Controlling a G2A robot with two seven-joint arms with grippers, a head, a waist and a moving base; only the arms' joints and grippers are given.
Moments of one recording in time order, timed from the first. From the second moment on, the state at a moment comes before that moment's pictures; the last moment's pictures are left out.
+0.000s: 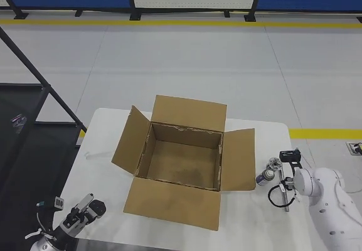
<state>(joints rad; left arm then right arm) 1.68 -1.12 -1.84 -1.67 -0.44 -0.36 -0.81 -0.88 -1.12 1.39 -1.30 -1.27 0.10 1.28</state>
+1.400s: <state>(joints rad) 1.68 -1.12 -1.84 -1.67 -0.44 -0.36 -0.81 -0.78 -1.13 1.35 -1.09 -1.15 0.04 1.23</state>
